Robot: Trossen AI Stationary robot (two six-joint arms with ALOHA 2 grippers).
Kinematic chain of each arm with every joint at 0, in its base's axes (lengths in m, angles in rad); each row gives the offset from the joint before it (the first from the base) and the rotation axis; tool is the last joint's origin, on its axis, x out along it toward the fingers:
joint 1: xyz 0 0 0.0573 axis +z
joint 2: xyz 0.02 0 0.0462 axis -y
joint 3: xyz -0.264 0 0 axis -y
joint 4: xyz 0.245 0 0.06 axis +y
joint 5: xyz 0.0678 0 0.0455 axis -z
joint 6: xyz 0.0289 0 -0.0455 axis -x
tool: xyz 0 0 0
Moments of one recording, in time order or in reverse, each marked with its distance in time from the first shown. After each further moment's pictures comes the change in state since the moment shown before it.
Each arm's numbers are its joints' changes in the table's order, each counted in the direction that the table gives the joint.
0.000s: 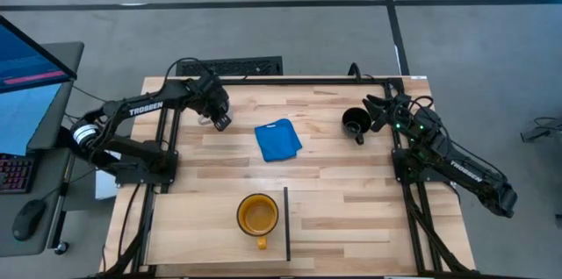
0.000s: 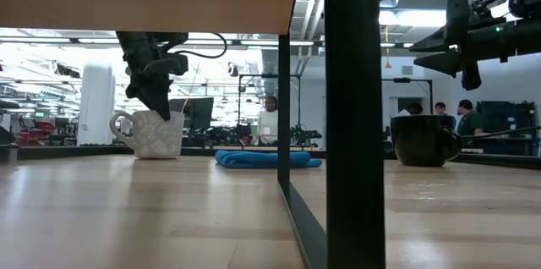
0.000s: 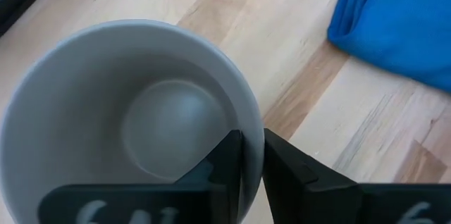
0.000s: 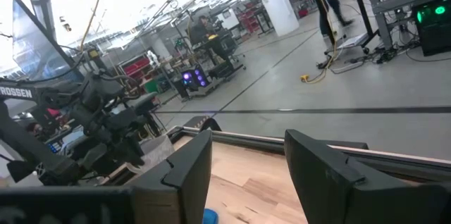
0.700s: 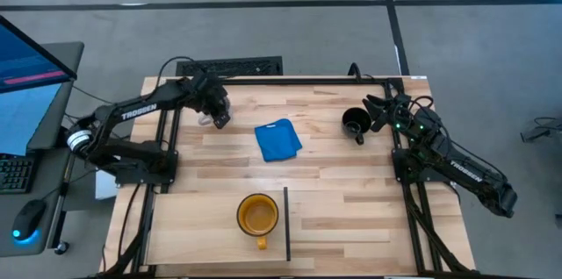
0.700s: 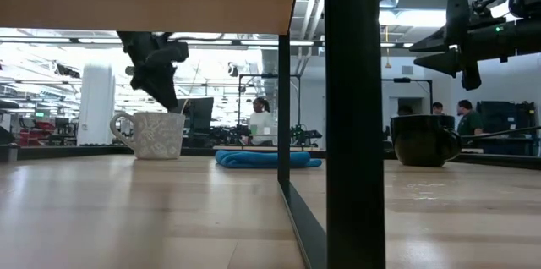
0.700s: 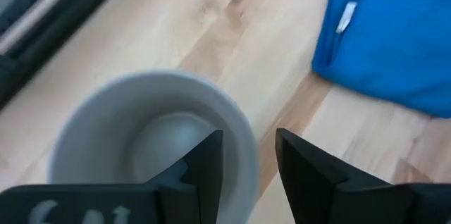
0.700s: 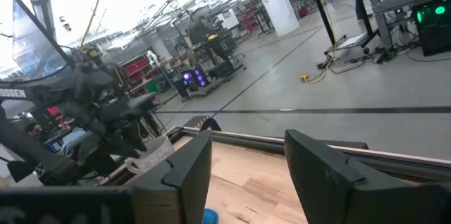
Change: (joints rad) left arm 0.000 0.073 0.000 -0.045 0.007 -0.032; right arm 0.000 0.000 0.000 0.000 0.000 0.000
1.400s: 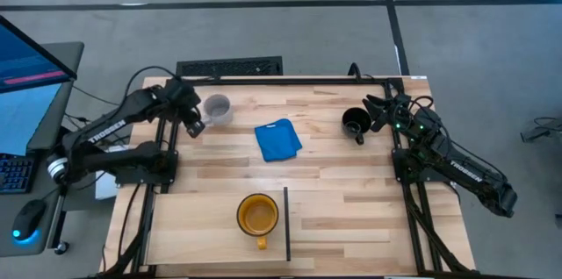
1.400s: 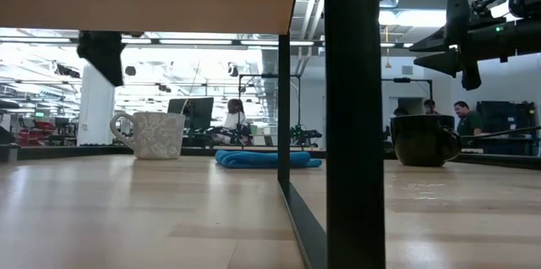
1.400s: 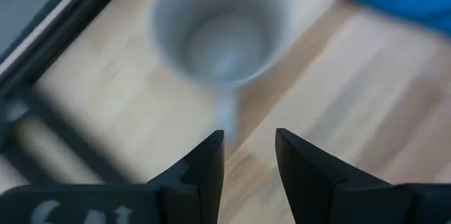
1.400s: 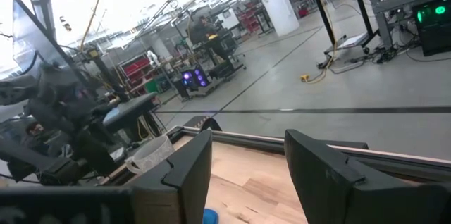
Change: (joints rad) left arm 0.002 0.355 -0.001 0.437 -0.174 0.031; right arm 0.001 0.000 0.000 0.000 0.000 0.000
